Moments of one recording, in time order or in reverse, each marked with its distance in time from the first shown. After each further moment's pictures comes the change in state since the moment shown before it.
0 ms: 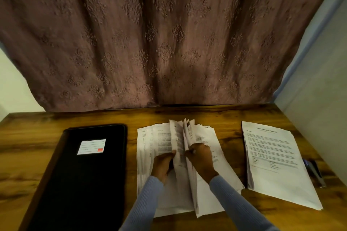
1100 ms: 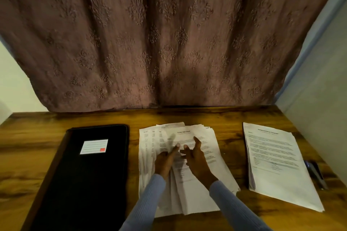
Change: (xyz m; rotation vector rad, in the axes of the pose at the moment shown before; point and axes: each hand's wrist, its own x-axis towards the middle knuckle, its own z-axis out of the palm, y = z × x) left_hand 0.005 0.003 0.003 0.256 0.033 0.187; right_hand -0.002 0.002 0.022 0.458 -0.087 -0.012
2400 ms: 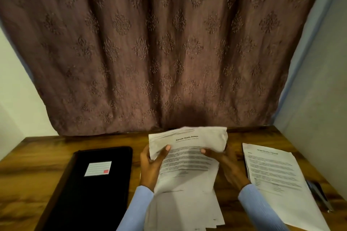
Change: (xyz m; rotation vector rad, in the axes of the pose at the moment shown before) left_hand -0.087 0.099 -0.026 -0.331 -0.045 0.520; right_hand -0.022 -0.075 -0.099 0.483 0.007 -0.200
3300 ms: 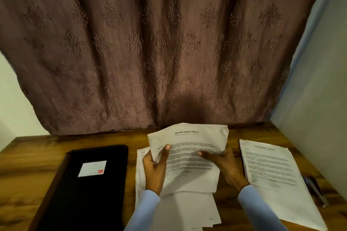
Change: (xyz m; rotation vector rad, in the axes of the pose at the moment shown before) left_hand -0.001 -0.026 0.012 0.061 0.075 -0.044; right_hand 0.001 0.012 -0.009 -0.078 -0.013 0.000
